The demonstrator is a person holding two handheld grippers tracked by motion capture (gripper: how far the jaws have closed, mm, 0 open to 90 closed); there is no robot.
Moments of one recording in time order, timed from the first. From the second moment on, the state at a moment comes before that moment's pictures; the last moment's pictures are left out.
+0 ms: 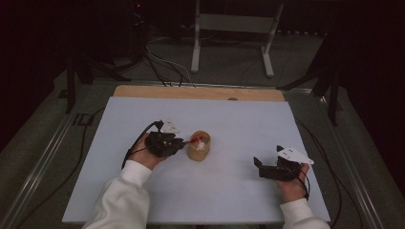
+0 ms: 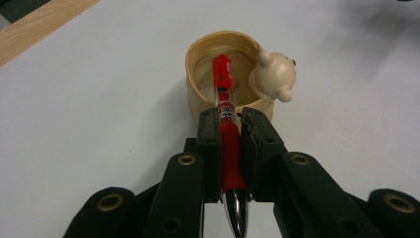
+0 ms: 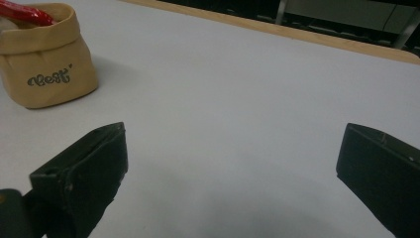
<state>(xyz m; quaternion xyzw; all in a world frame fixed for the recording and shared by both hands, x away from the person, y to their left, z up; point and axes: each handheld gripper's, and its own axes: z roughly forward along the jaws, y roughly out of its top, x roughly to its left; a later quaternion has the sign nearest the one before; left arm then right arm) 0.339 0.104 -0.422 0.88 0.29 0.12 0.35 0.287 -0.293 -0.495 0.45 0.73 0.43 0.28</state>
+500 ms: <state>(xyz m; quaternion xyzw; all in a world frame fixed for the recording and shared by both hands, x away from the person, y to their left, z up) 0.349 0.097 -0.423 0.88 0.30 0.12 0.36 0.287 -0.293 -0.495 0.45 0.73 0.43 0.28</state>
